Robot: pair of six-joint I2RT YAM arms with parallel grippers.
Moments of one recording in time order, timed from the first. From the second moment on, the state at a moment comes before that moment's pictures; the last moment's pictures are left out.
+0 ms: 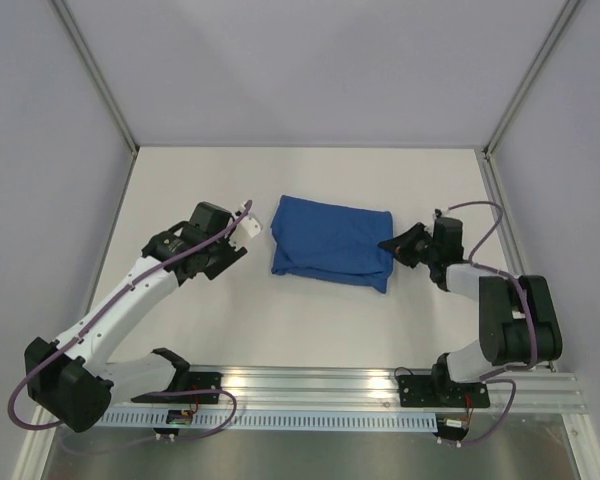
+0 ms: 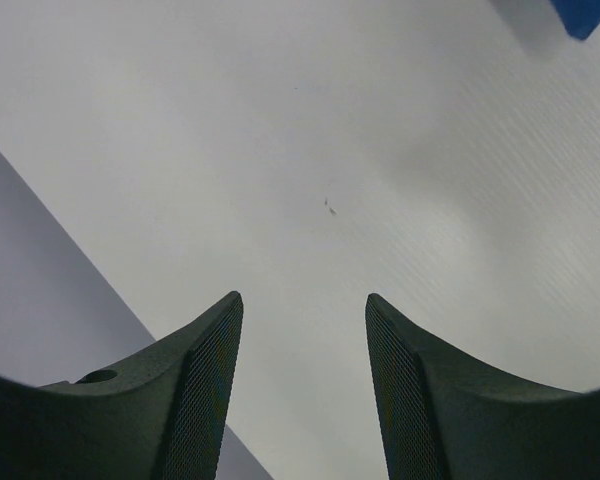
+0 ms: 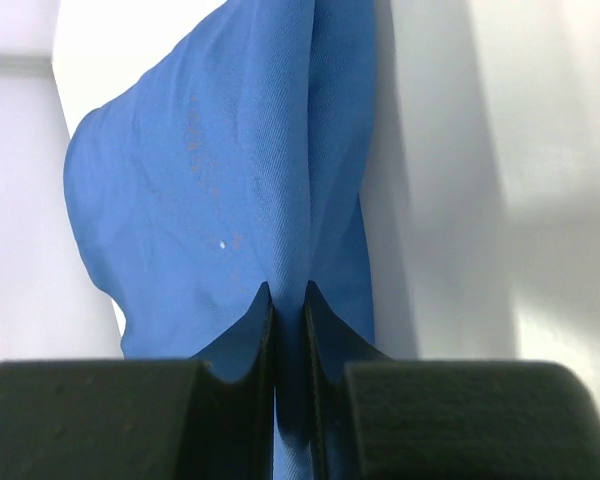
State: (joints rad) left arm -0.51 1.14 1.02 -0.84 -0.24 0.47; right arm 0.07 1.54 0.60 0.33 -0.44 0.89
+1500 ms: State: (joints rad) left arm -0.51 1.02 1.01 -0.87 -0.20 0.46; right arm -0.99 0.45 0.30 -0.62 -0.04 1.03
